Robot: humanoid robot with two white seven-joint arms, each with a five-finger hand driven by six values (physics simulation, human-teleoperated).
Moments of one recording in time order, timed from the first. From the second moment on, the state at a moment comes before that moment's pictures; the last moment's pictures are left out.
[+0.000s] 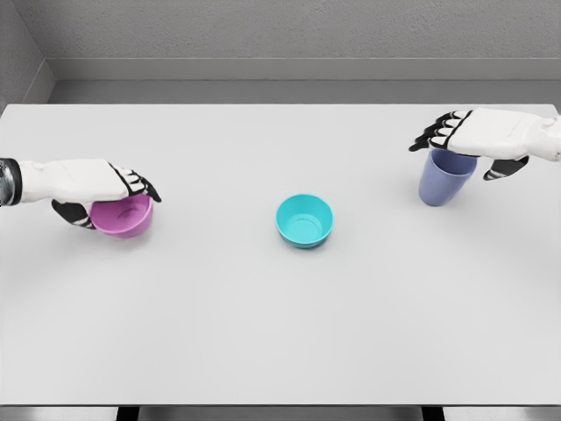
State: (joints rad) left arm -0.77 0.94 -0.82 -1.41 -0.37 -0.61 -0.59; right arm -0.78 -0.92 0.65 -1.42 0.44 -0.61 0.61
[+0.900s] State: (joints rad) left arm -0.91 0.58 -0.82 -1.41 -0.38 -0.62 -0.61; right arm -0.78 -0.91 0.66 -1.40 0.45 -0.61 0.61
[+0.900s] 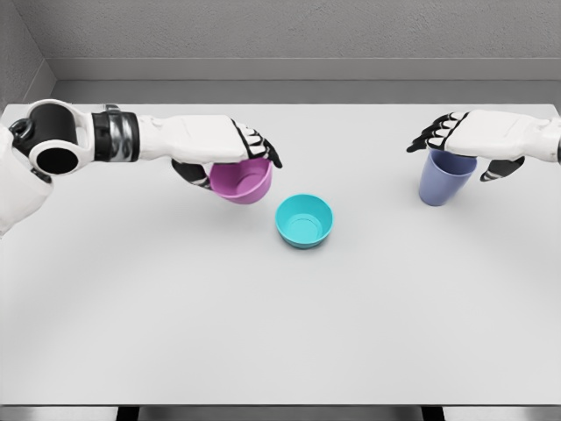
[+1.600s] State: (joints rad) left arm -0.94 0.39 -0.91 -1.40 -0.50 -0.61 -0.61; right arm -0.79 -0.89 0.67 -1.39 0.45 -0.61 0.61
